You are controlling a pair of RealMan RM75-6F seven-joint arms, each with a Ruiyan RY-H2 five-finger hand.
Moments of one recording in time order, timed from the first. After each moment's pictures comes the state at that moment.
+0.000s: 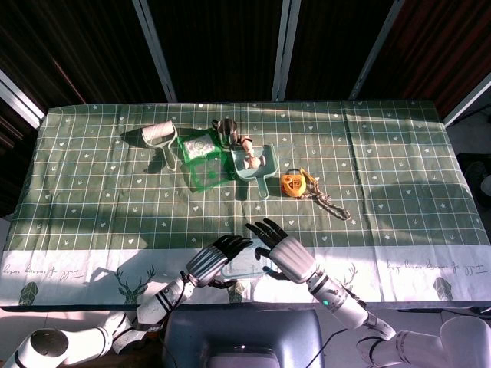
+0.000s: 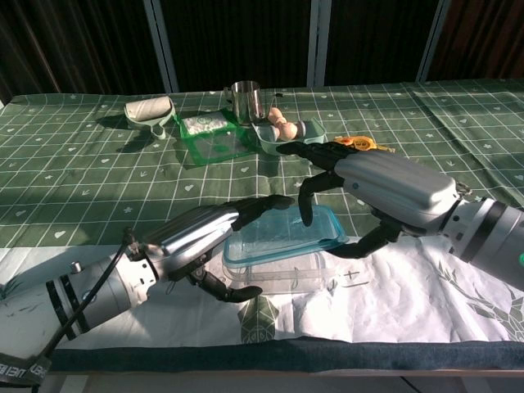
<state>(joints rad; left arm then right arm) -0.75 -1.95 0.08 -0.93 1.69 1.10 -0.39 0.60 -1.72 0.00 -1.21 -1.73 1.22 0.02</state>
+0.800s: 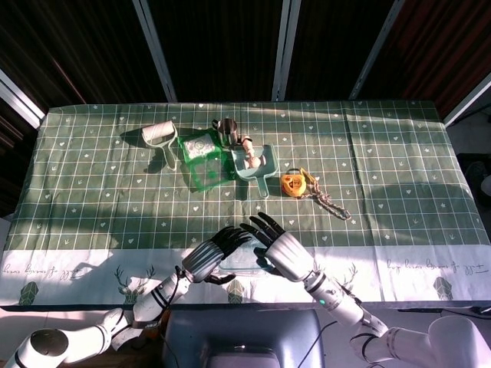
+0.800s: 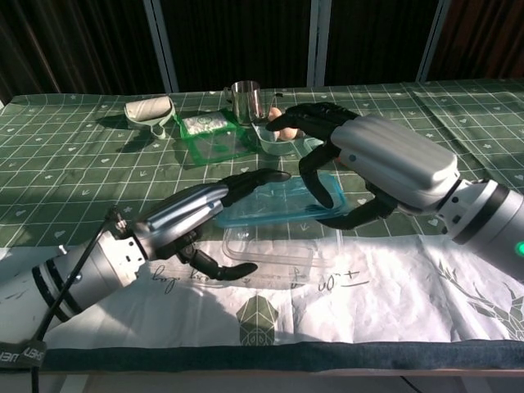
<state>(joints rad) -0.74 -1.95 0.05 -0.87 1.72 1.24 -0.50 0.61 -1.77 0.02 -1.13 -1.80 1.38 0.00</state>
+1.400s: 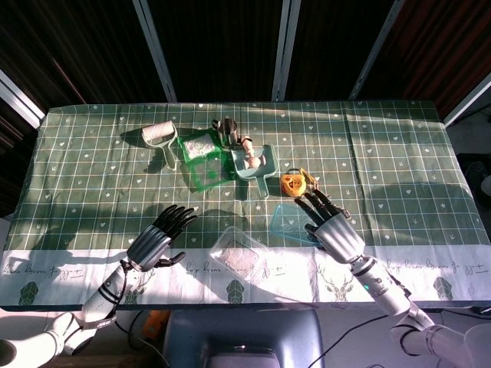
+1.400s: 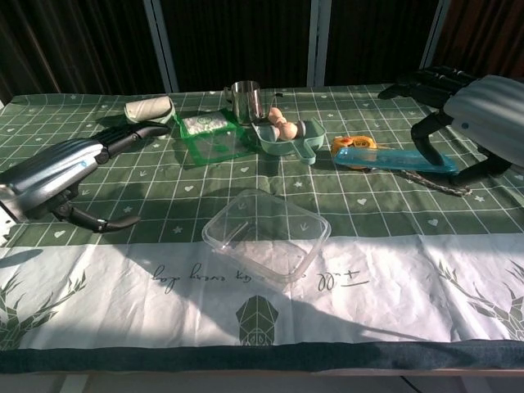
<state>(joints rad) -0.59 -1.68 0.07 -0.95 1.69 1.39 -0.35 0.52 -1.62 0.02 -0.96 -1.75 1.45 -0.02</state>
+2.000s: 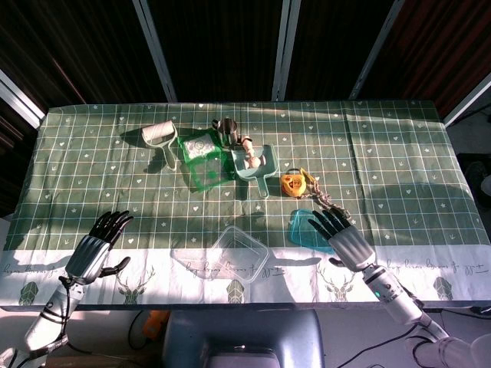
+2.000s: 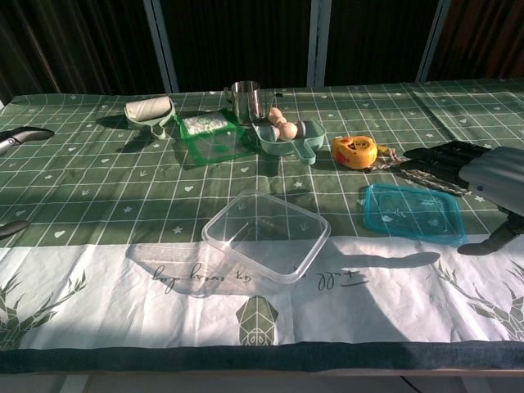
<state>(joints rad) -0.40 -1.48 0.11 -1.08 1.61 1.45 -0.33 0.46 -1.58 -0.06 -0.99 -1.67 1.25 0.00</state>
